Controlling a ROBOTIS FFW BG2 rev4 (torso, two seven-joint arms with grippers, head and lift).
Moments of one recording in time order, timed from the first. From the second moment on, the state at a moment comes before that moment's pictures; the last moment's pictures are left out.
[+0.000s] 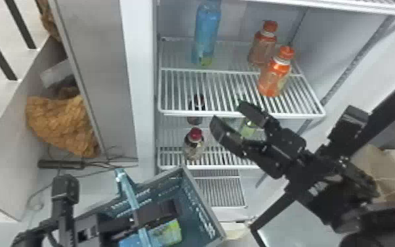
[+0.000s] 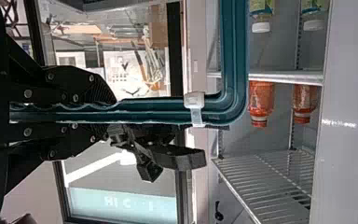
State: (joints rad) left arm 0.34 0.09 0.16 -1.85 1.16 1.39 -0.75; right arm 0.44 -0.19 -0.10 -2.26 -0.43 0.41 0.62
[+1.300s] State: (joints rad) left arm 0.34 0.09 0.16 -1.85 1.16 1.39 -0.75; right arm -0.02 -0.15 -0.03 -1.82 -0.33 0.31 0.49
